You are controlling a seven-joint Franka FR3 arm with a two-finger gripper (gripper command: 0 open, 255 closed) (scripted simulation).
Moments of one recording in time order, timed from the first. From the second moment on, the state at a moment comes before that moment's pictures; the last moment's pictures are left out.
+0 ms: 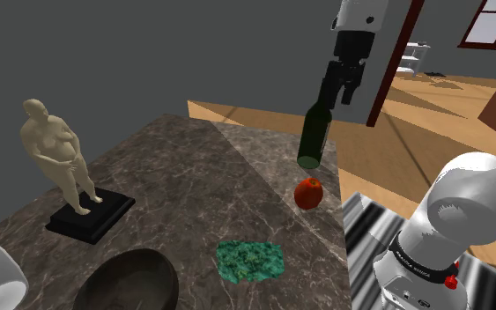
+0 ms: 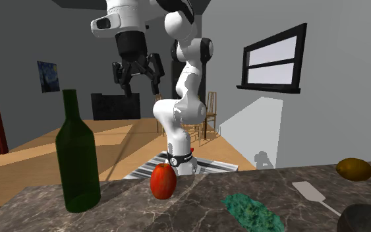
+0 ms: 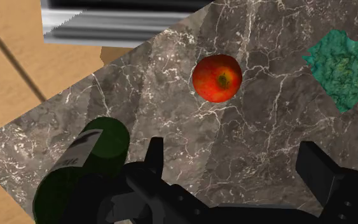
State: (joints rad) arm 0.02 -0.75 -0.01 -2.33 0.12 1.51 -0.03
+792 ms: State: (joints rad) arm 0.08 -0.75 0.12 -2.65 0.13 1.84 -0.01
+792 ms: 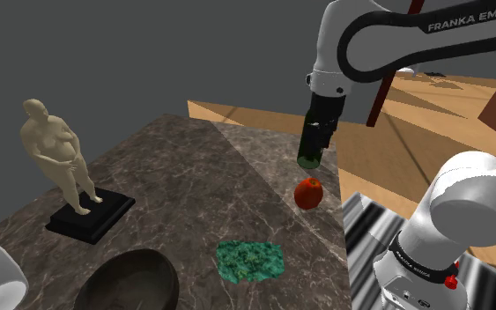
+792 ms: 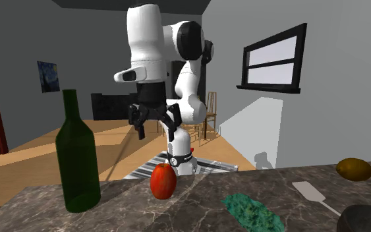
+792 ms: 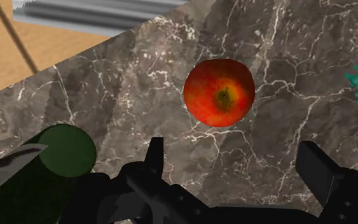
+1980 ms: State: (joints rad) arm 0.11 -0.65 0.20 -2.85 0.14 2.15 0.00
